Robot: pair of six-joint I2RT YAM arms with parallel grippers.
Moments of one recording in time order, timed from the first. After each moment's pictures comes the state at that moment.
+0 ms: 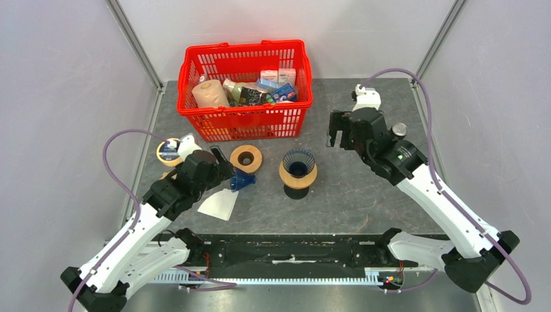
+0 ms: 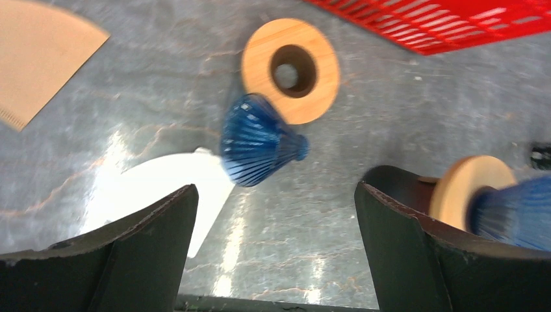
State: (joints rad) left arm -0.65 0.76 0.86 -0.81 -0.47 -0.87; right arm 0.66 1.13 1.27 -0.69 0.45 0.38
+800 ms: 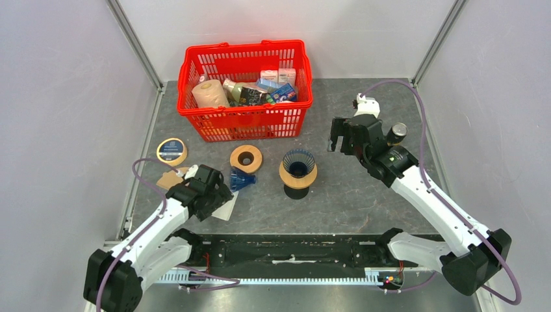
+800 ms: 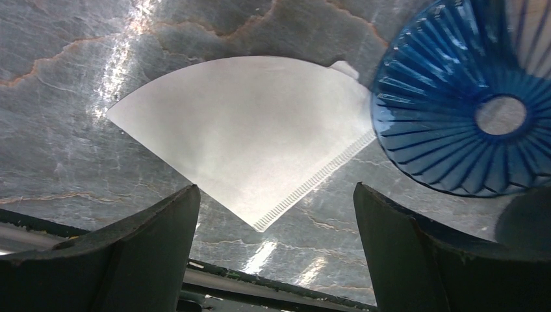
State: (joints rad) left arm -0.42 0.90 0.49 -0.77 -0.20 -1.02; right arm 0.55 1.10 1.07 -0.56 0.39 0.41
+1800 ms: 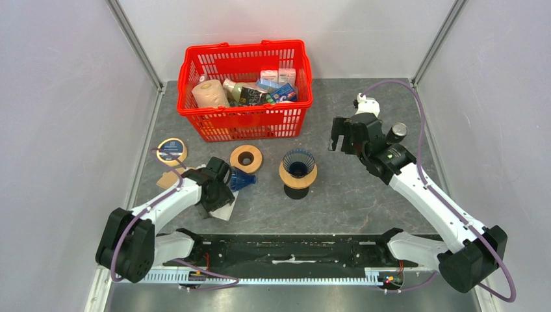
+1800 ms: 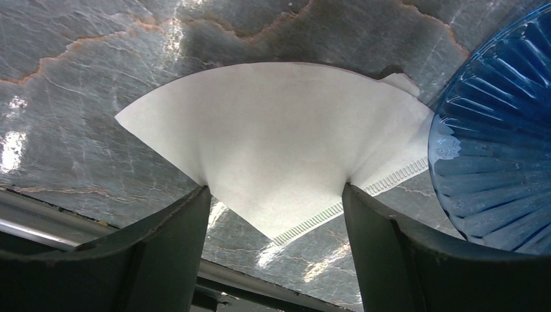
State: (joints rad) left arm -0.42 1.20 0.57 -0.79 -0.20 -1.00; right arm 0.52 1.13 1.05 -0.54 0.37 0.41
